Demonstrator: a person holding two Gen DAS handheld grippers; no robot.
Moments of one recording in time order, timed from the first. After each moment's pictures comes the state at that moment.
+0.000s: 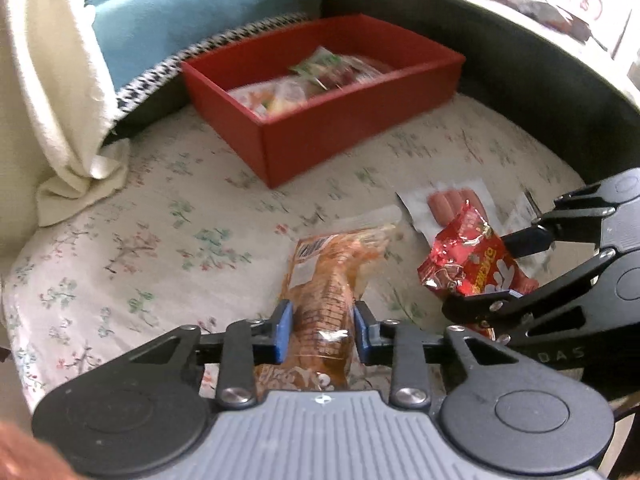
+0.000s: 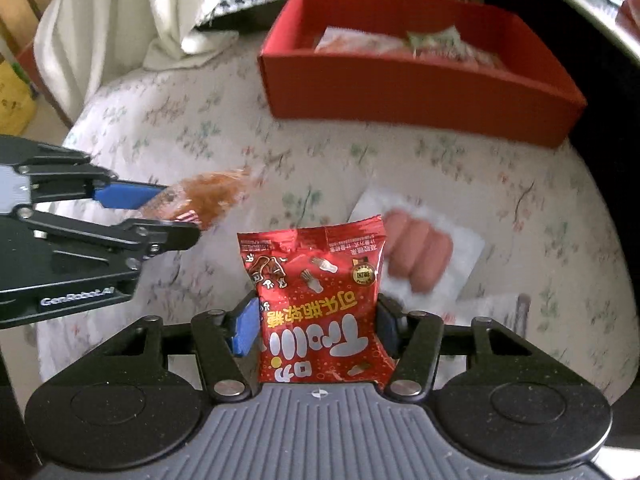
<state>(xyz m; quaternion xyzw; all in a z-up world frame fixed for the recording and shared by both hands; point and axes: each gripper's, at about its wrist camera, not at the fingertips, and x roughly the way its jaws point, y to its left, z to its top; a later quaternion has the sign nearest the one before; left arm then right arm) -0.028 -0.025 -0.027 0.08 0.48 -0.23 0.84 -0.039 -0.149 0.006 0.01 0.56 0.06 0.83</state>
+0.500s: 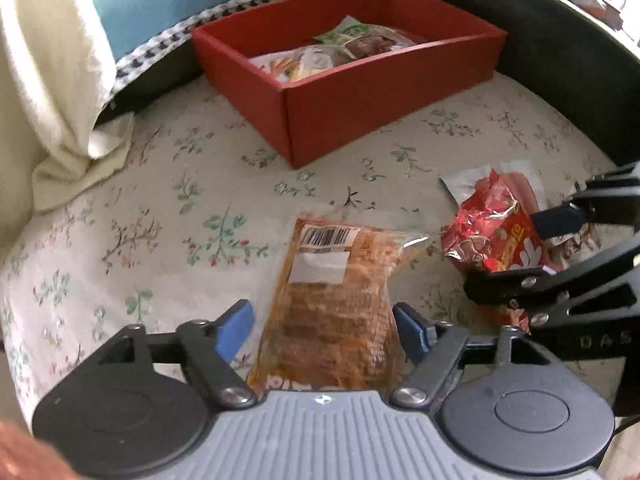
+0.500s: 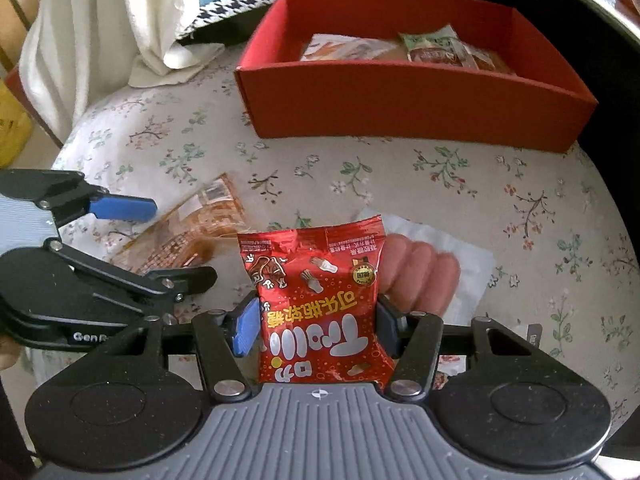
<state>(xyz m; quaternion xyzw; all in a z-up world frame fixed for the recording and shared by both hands) -0.006 -0.036 -0.057 0.11 0.50 -0.21 0.83 -0.024 -0.159 -0.012 0.04 0.56 0.06 0.82</state>
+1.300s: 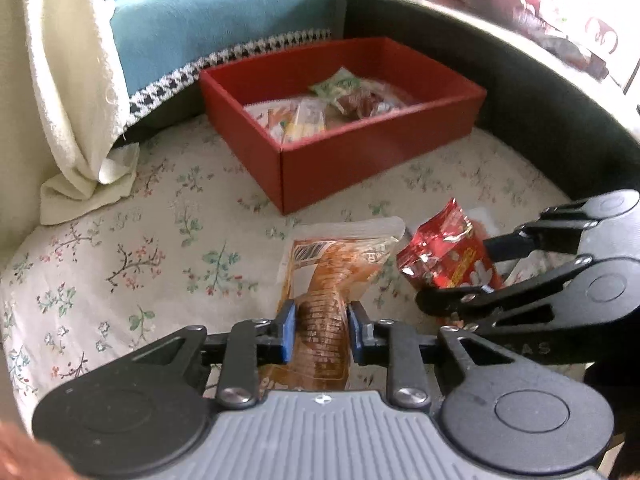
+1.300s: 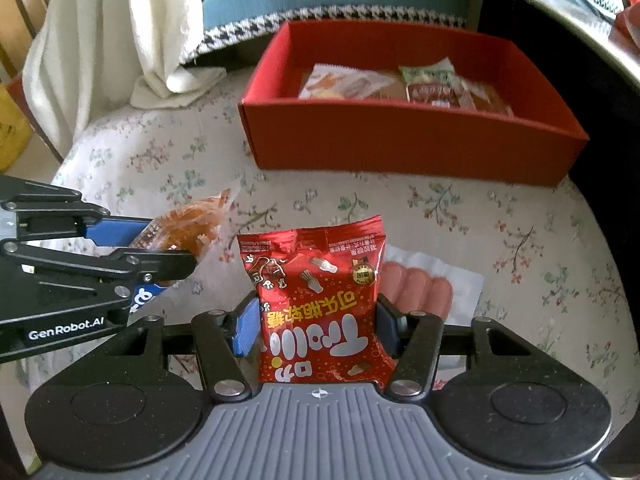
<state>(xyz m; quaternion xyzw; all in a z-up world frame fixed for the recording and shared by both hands) -0.015 -0.025 -0.021 0.04 0.47 -0.22 0.86 -0.021 -0.155 0.006 0.03 0.52 0.06 0.85</state>
